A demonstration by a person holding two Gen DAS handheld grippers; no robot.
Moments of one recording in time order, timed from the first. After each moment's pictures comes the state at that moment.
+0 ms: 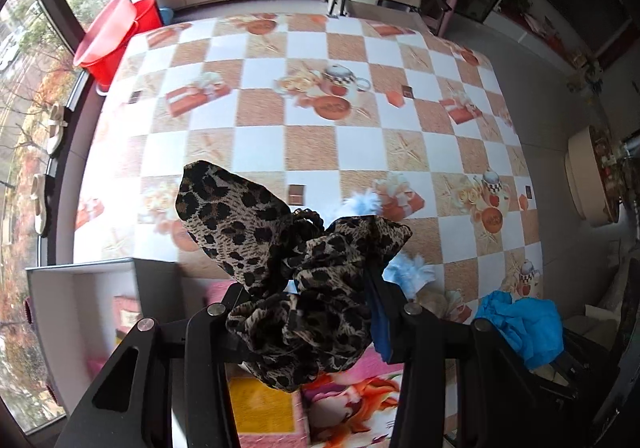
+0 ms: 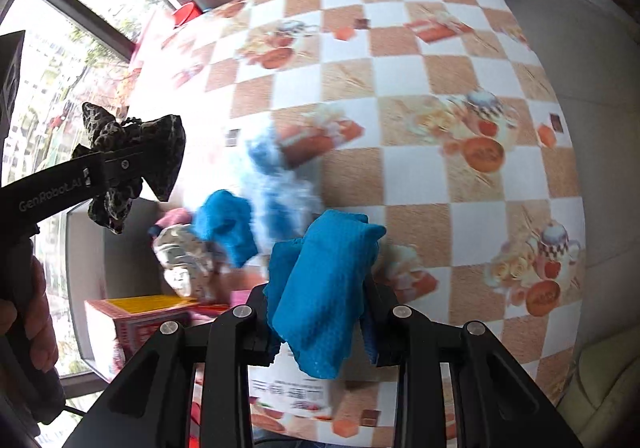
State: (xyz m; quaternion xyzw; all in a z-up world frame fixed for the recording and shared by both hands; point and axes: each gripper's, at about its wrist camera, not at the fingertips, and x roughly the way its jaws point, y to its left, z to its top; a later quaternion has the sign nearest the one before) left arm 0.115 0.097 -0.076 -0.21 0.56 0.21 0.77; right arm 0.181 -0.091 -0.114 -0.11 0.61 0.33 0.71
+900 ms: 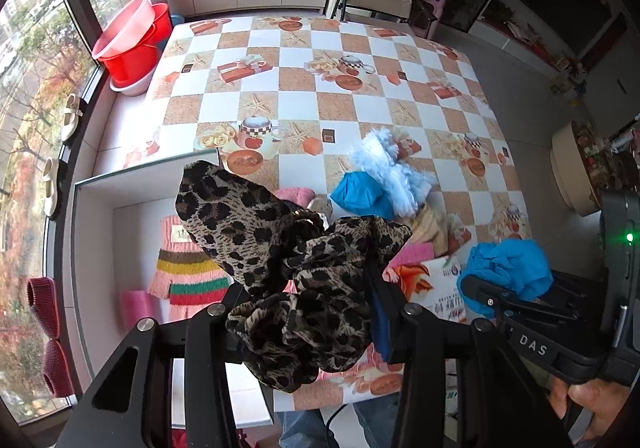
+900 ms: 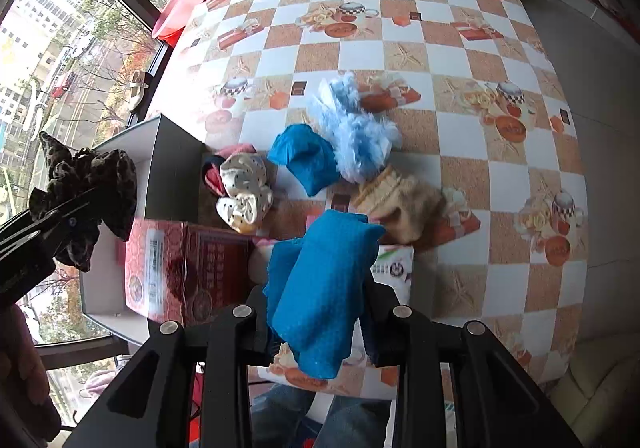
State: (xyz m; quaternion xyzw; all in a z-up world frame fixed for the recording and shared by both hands) left arm -0.030 0.066 -0.037 -0.21 0.54 0.19 0.79; right arm 0.080 -0.088 -0.093 -0.15 0.60 0.33 0.71
